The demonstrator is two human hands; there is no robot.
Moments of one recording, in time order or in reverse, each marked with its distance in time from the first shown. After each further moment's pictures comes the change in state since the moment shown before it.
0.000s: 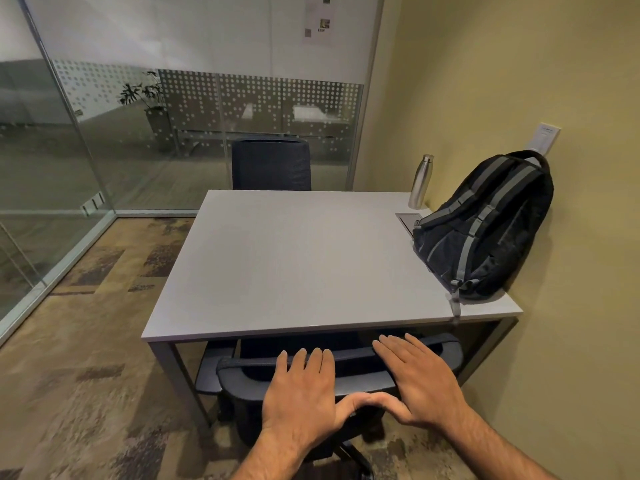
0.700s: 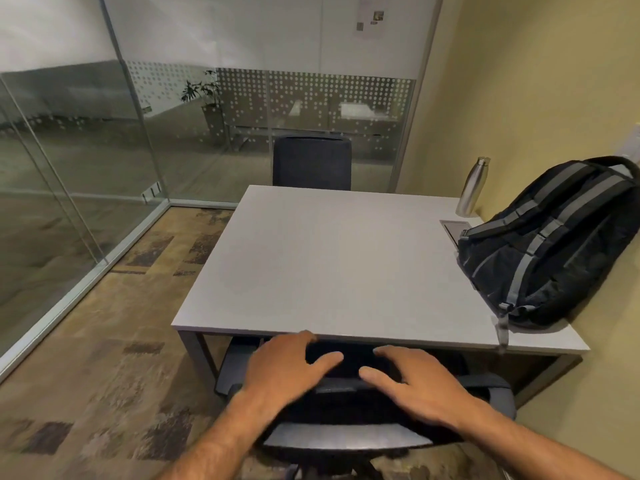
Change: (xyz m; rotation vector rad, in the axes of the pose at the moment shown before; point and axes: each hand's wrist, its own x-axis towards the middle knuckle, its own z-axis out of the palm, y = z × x) left_hand 0.039 -0.047 -0.036 -0.442 -0.072 -0.389; right_hand 0.074 0.005 -0.024 0.547 -0.486 0.174
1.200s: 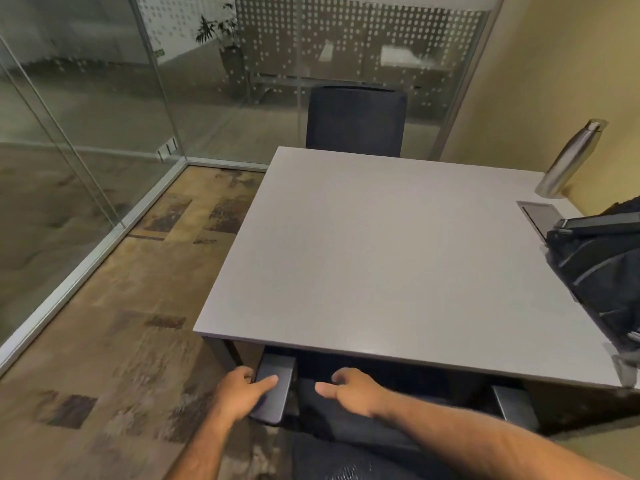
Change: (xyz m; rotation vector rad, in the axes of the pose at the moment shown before) left_hand 0.146 -0.274 0.097 -0.575 -0.150 -0.671; right_hand 0.255 -0.064 0.180 0.450 -0.502 0.331
